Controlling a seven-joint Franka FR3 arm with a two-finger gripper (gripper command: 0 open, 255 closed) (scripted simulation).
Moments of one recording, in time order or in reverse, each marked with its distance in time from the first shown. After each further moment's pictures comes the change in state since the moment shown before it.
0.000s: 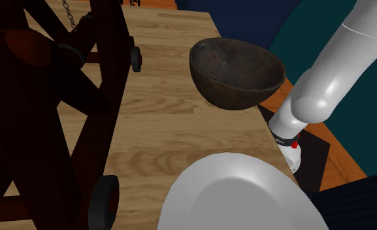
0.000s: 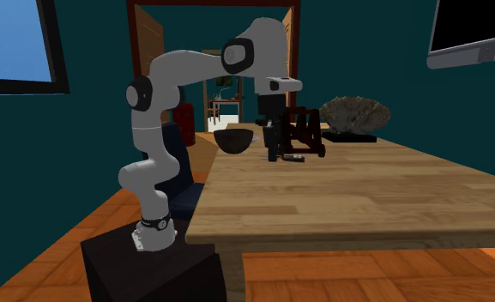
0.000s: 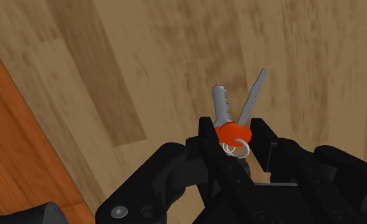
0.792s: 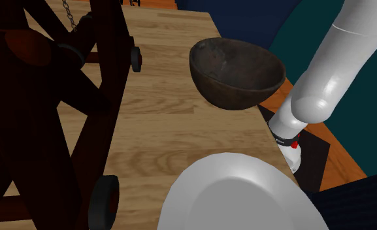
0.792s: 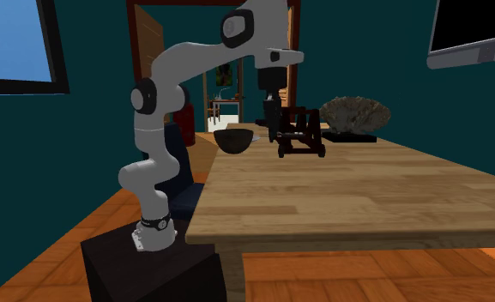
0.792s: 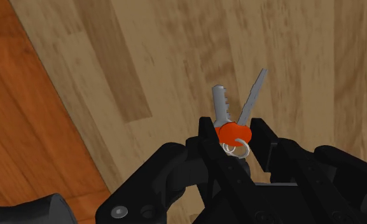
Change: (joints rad) arm 0.005 0.091 0.004 0.291 -0.010 -0.201 0.006
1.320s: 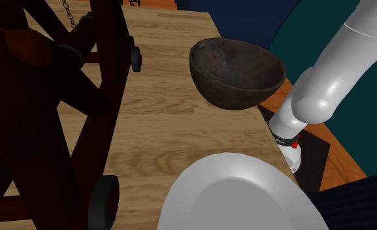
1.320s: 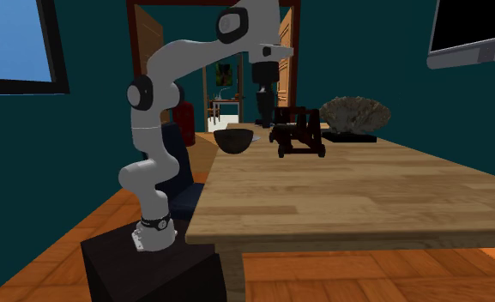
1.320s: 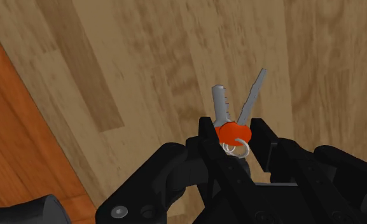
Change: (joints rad) arm 0.031 -0.114 0.026 -0.091 0.008 -0.023 0.058
